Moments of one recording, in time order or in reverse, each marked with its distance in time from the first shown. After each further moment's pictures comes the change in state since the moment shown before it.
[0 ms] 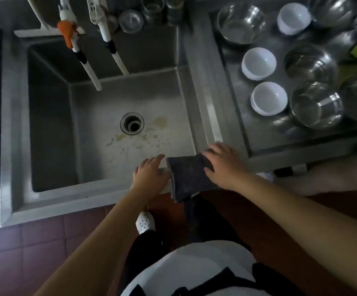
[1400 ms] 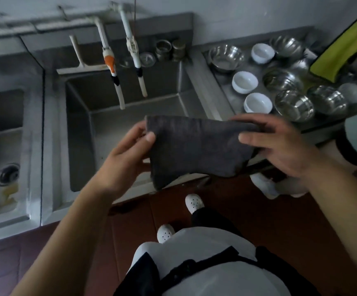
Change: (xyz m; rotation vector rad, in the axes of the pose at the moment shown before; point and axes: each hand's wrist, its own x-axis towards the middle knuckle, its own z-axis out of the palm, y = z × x) left_hand -0.166 -0.045 -0.159 -1.086 -0.184 0.647; right_hand -0.164 -0.102 -0.084 1.345 0.305 -0.321
